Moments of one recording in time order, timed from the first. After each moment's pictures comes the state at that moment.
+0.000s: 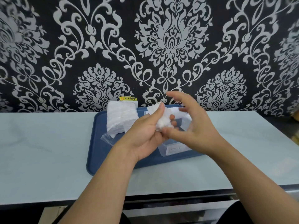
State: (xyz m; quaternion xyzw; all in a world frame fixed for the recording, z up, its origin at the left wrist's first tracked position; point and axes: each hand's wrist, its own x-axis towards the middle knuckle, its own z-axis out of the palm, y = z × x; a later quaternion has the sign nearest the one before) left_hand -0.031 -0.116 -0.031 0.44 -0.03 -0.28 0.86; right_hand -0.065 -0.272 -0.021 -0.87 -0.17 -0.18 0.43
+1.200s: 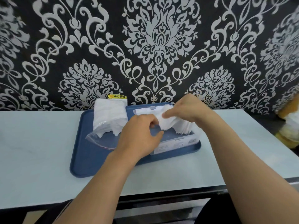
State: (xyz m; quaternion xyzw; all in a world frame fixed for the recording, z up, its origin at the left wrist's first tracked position) left_hand -0.026 -0.127 -0.060 0.91 -0.20 0.10 0.35; right_hand 0.000 -0.307 -0.004 -0.92 0.13 0.01 0.36
